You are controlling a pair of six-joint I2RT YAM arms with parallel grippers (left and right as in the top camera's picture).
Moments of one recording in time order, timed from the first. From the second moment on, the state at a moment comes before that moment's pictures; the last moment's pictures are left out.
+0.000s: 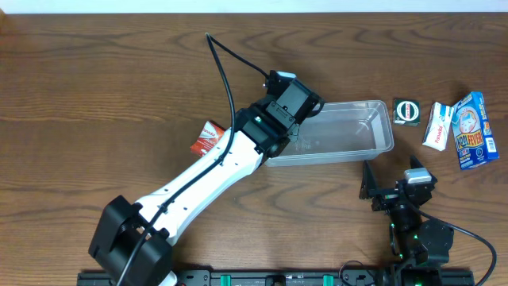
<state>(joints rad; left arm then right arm) -0.77 1.72 1.43 -0.74 -0.36 -0.51 -0.04 0.04 0.01 -0.06 -0.16 0.00</state>
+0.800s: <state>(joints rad) -0.77 1.72 1.41 -0.77 -0.36 -0.54 -0.04 0.04 0.01 -0.06 -0.16 0.00</state>
